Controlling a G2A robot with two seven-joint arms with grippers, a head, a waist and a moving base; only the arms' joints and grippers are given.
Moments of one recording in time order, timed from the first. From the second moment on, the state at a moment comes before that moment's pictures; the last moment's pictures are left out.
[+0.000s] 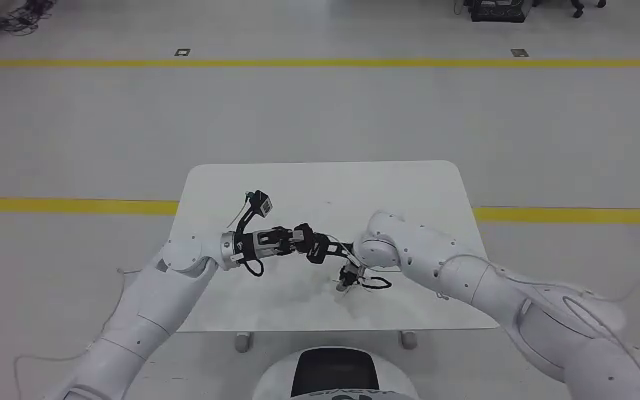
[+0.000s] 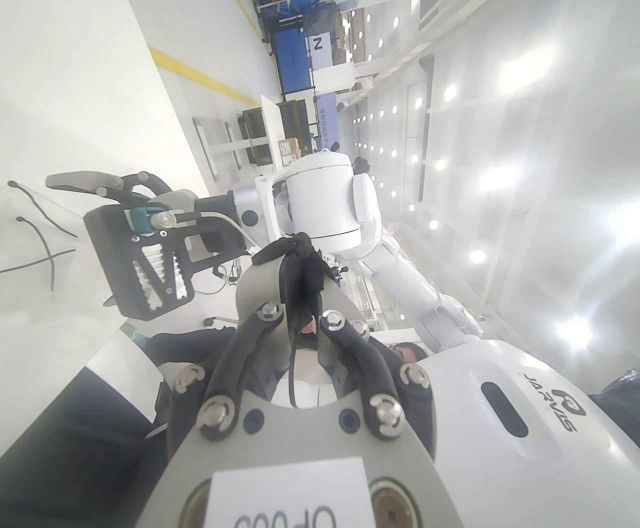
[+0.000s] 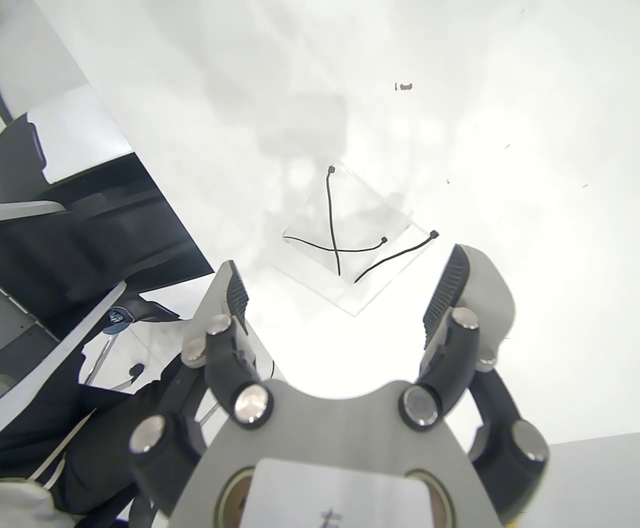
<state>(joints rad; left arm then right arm) 1.23 -1.02 -1.03 -1.37 -0.58 -0.32 -1.04 -0.67 -1.23 0.17 -1.19 -0.68 -0.34 0.98</state>
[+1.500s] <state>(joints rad) 1.23 -1.02 -1.03 -1.37 -0.58 -0.32 -1.04 -0.74 -1.36 0.17 -0.96 -0.72 -0.34 0.92</state>
